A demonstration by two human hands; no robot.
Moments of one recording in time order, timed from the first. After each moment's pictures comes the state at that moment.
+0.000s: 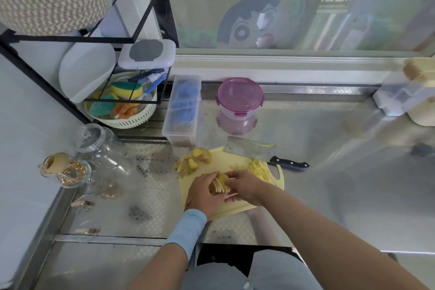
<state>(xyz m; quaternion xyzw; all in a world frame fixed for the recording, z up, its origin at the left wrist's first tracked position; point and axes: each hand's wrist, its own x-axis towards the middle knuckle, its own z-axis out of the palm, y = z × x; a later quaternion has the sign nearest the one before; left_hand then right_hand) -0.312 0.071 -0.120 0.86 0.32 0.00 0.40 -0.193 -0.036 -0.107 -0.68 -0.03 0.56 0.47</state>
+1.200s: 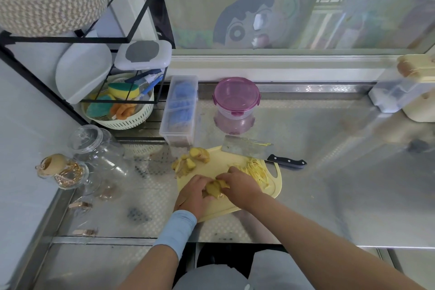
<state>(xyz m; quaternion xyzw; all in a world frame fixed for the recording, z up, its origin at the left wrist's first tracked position) -0.327 0.087 -0.125 0.90 0.25 -0.02 0.36 -0.208 -0.038 -0.105 -0.86 -0.40 0.29 0.11</state>
